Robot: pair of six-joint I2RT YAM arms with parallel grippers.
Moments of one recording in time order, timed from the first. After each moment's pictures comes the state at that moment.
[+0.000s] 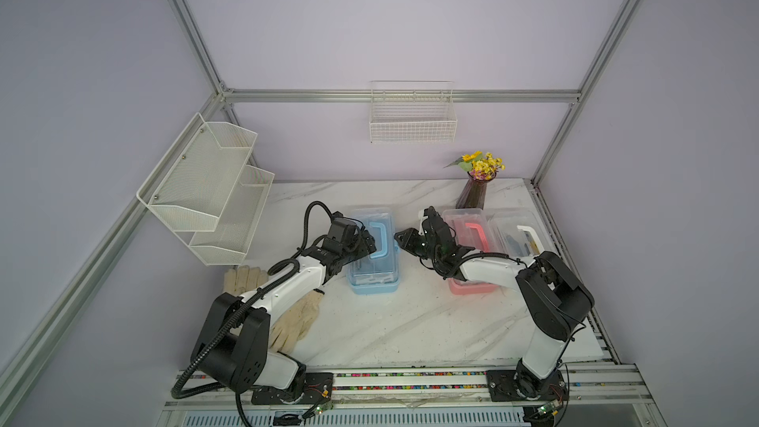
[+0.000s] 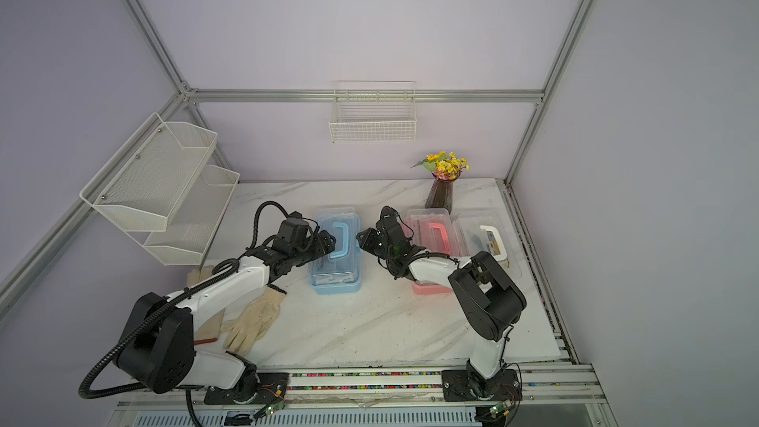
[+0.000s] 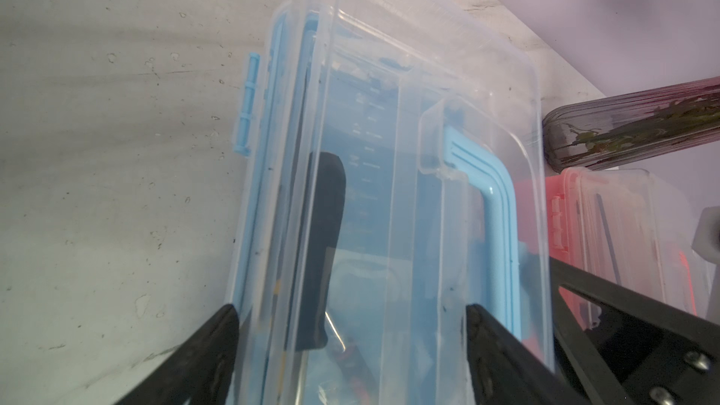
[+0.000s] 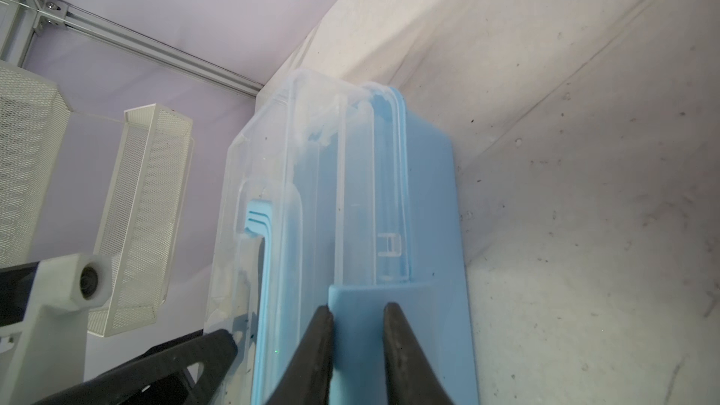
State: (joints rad) left arm -0.43 1.43 0.90 -0.24 -0.01 -0.79; right arm 0.64 1.79 1.03 0.28 -0.10 0.98
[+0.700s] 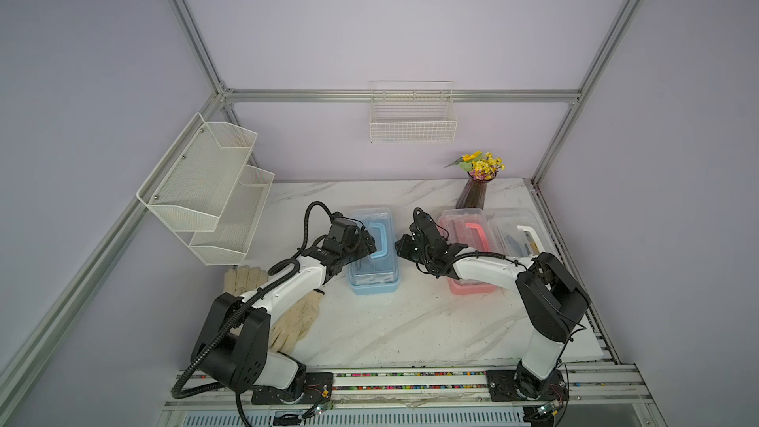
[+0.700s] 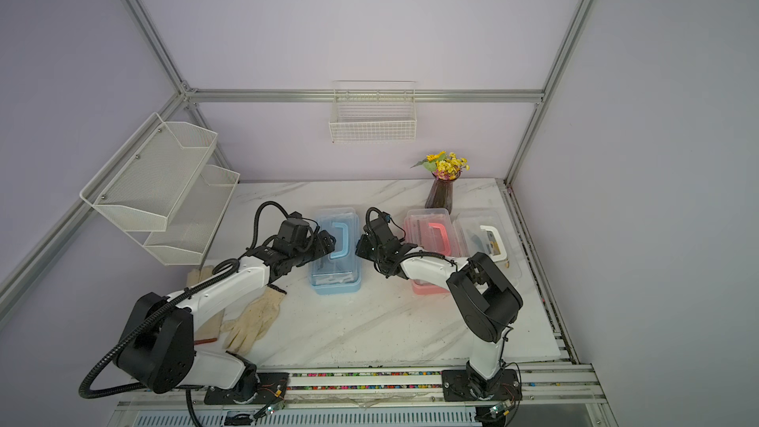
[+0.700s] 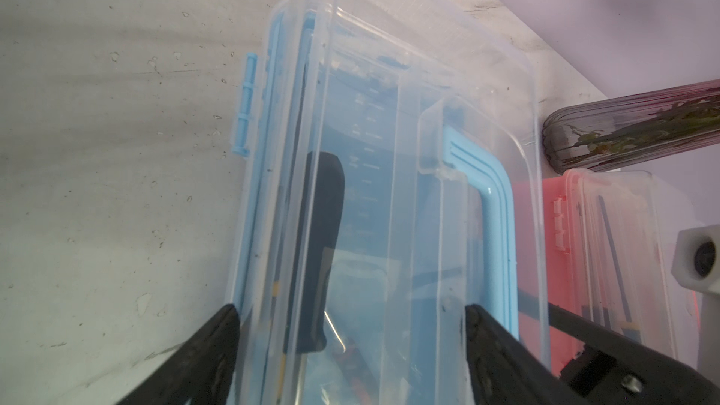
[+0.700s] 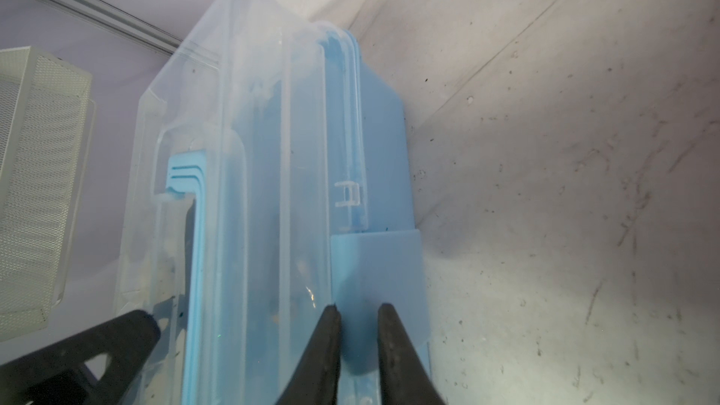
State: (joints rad) left arm -0.43 1.43 0.90 -0.24 -0.02 -0.80; right arm 0.71 1.80 1.10 0.05 0.00 0.92
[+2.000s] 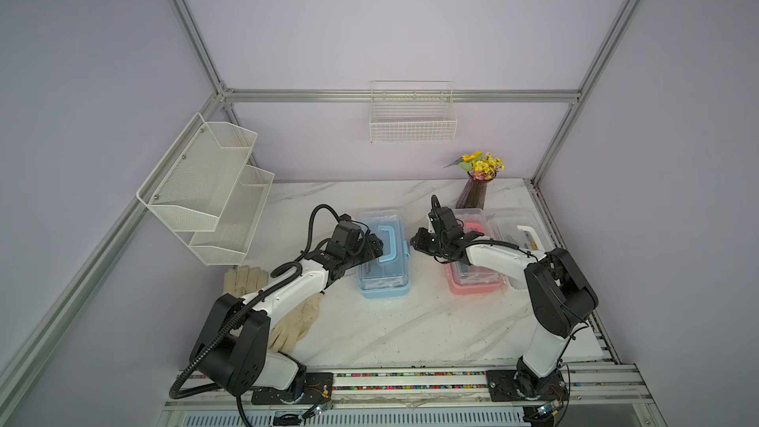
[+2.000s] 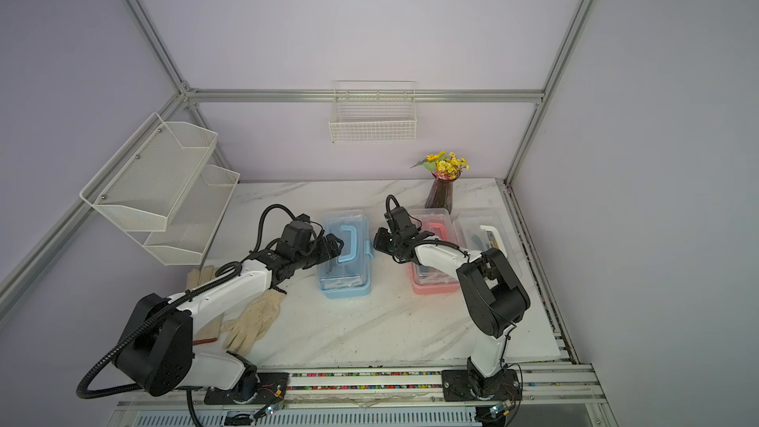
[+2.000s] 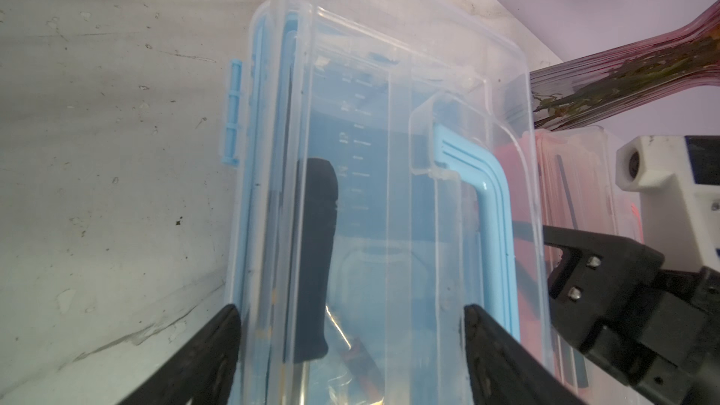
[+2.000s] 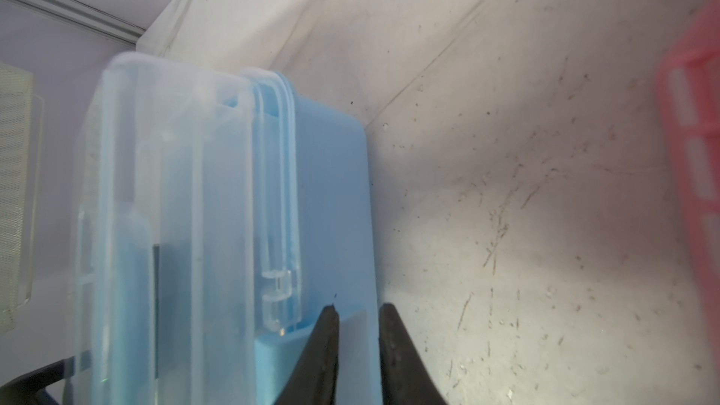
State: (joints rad) left arm -0.47 1.42 0.87 -0.19 0.04 -0.79; right arm 0.53 1.79 1.12 -0.12 -0.14 0.78
